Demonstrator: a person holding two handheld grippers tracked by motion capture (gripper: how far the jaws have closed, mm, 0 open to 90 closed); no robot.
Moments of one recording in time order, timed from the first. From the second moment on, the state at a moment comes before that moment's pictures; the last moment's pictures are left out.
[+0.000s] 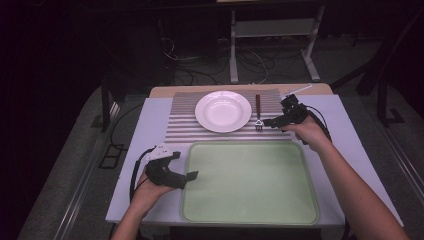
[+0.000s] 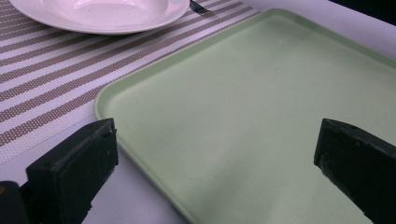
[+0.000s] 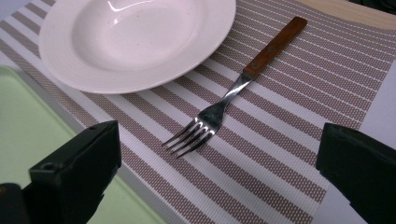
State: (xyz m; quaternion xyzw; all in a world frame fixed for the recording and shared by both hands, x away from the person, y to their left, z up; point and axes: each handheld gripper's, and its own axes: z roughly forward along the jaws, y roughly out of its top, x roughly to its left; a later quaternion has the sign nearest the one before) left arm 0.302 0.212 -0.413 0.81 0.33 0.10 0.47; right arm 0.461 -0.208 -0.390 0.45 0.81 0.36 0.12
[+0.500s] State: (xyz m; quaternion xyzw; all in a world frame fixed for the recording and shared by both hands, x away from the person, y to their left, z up) left arm 0.301 0.212 -0.413 0.81 0.33 0.10 0.48; right arm 0.500 -0.199 -0.390 0.47 0.81 0.34 0.11
